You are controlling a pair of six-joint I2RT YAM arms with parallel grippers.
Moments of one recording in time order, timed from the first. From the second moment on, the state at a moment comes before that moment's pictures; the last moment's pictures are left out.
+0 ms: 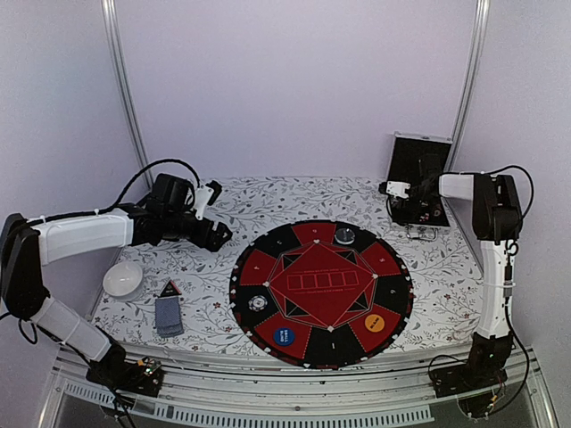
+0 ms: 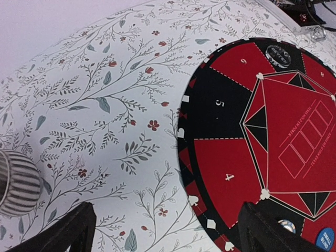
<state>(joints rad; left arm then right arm) -0.48 1.44 0.92 -0.18 0.04 0.05 0.05 2.32 1.76 -0.24 -0.26 -1.32</state>
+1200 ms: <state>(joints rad) -0.48 1.44 0.92 -0.18 0.04 0.05 0.07 2.28 1.65 -0.15 -0.14 -1.33</state>
